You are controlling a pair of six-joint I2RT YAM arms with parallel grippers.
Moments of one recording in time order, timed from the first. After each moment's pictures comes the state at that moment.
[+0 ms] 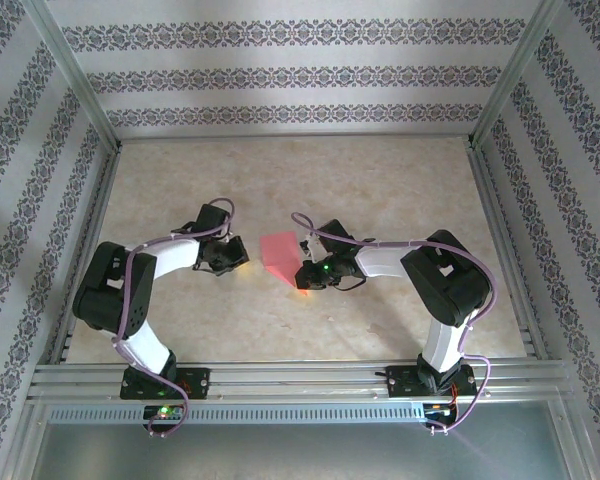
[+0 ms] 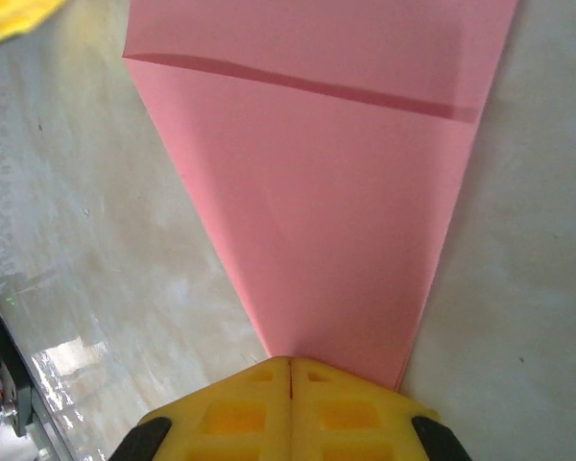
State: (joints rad) left arm -0.26 1.65 0.83 -0.30 0.32 -0.72; right arm 0.63 1.82 0.86 -0.13 -0.59 0.52
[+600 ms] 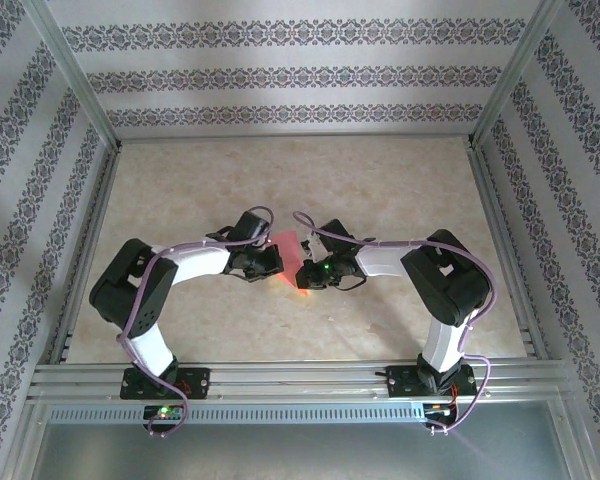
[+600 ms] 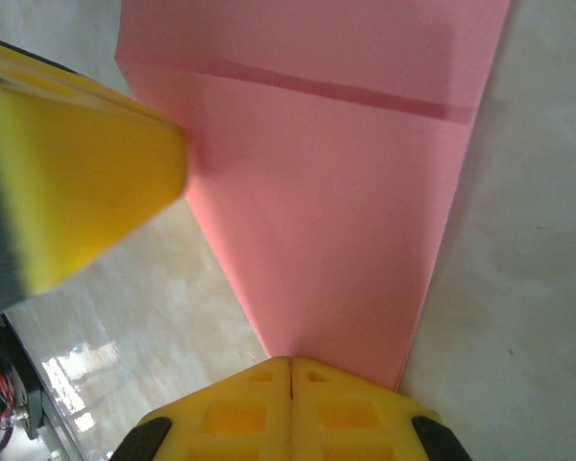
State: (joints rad) left arm -0.52 1.74 0.89 -0.22 0.35 -0.83; right arm 0.62 1.82 0.86 -0.13 -0.60 0.54
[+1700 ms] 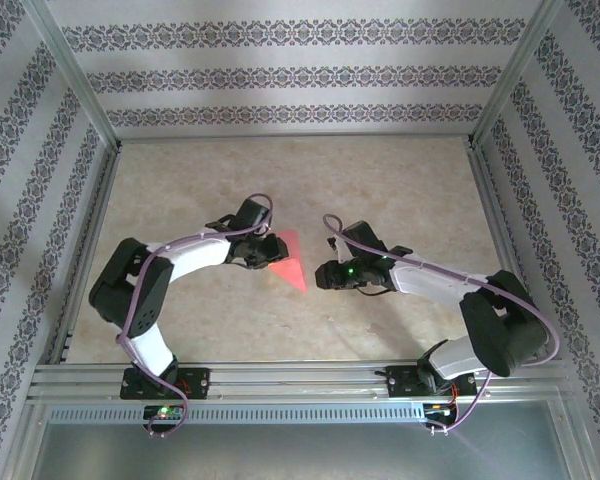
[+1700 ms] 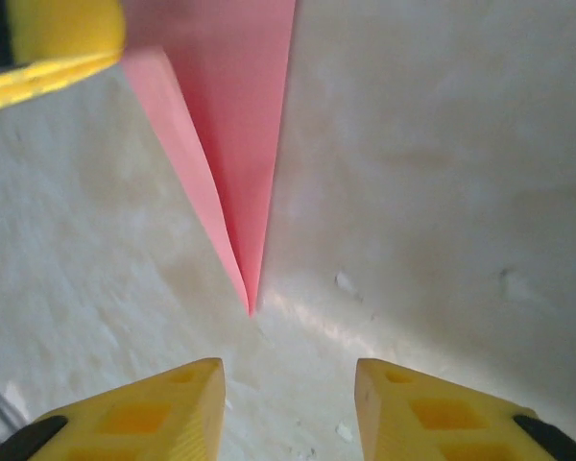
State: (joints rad) left arm -0.50 1.70 0.99 -0.30 0.31 -0.85; right arm 0.59 1.43 0.72 -0.29 -0.36 0.51
